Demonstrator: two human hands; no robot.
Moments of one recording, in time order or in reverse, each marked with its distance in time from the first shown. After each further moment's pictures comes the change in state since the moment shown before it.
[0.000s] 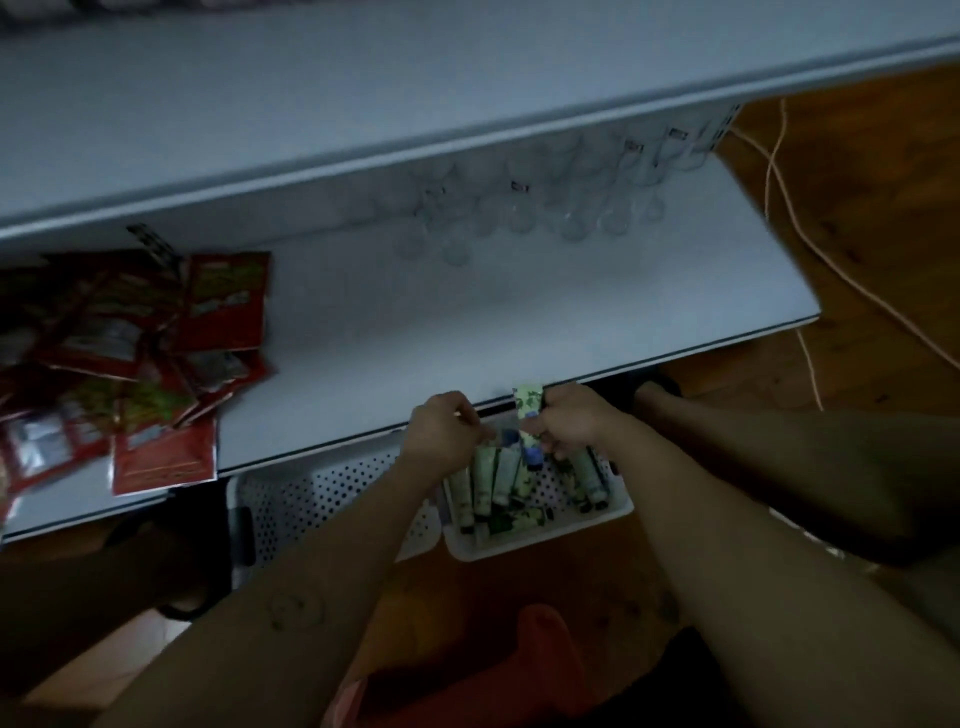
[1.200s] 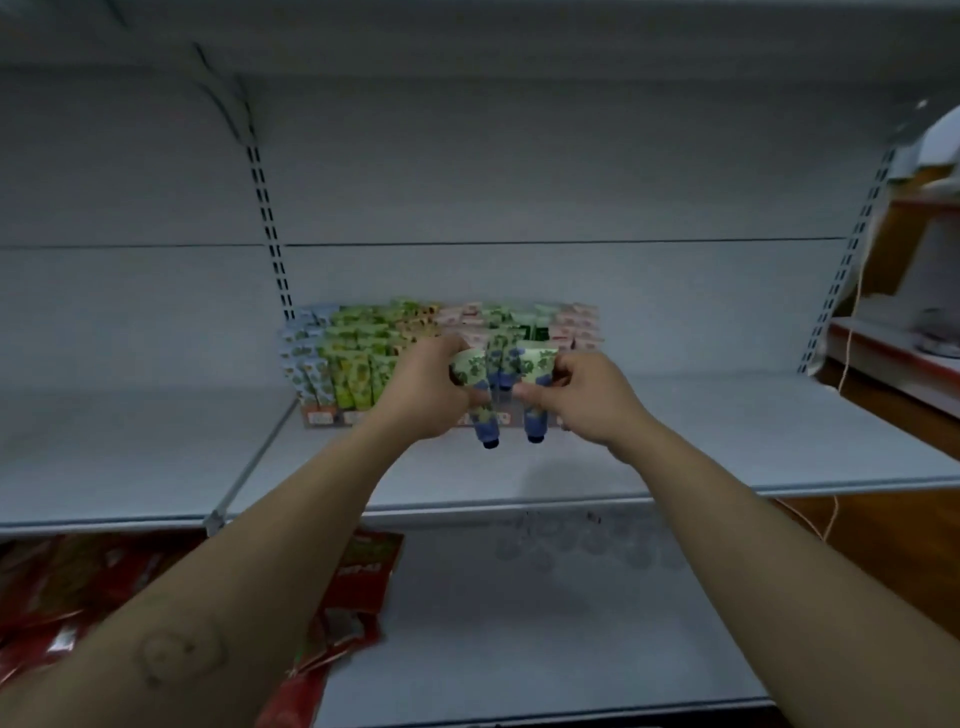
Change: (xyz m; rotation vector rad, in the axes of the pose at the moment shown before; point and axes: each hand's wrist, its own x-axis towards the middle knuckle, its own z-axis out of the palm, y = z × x) left_hand -0.179 0.187 -0.304 0.154 0.695 0.590; right_hand -0.220 -0.280 -0.077 -0.090 0.645 -0.984
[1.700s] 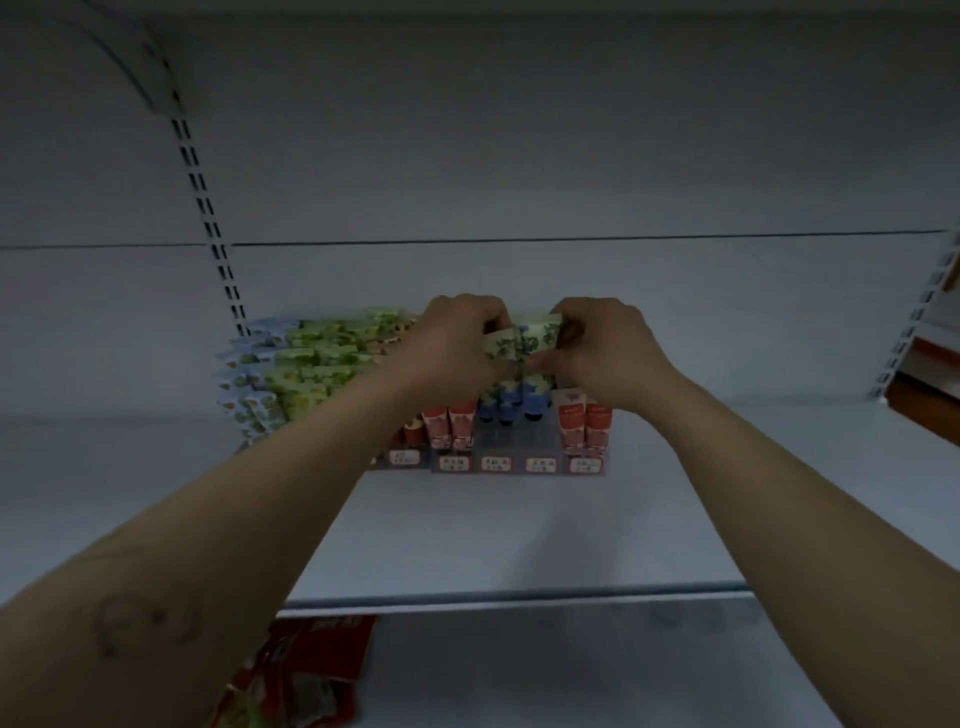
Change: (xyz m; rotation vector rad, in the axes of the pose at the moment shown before) left_hand 0.120 -0.002 0.020 0.186 -0.039 0.205; right_hand 0.120 0.020 -0.016 -0.224 0.022 -0.204
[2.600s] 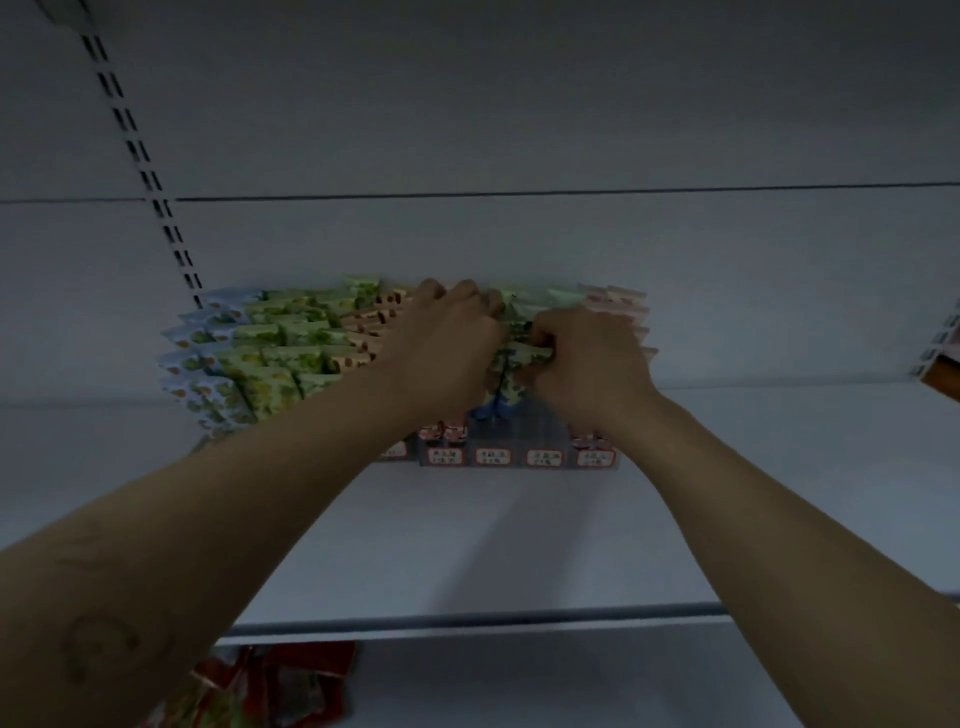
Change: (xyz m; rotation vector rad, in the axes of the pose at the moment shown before) left_hand 0.025 -0.032 0.045 0.704 0.013 0.289; right_hand 0.011 0.019 0.049 -0.330 -0.041 0.013
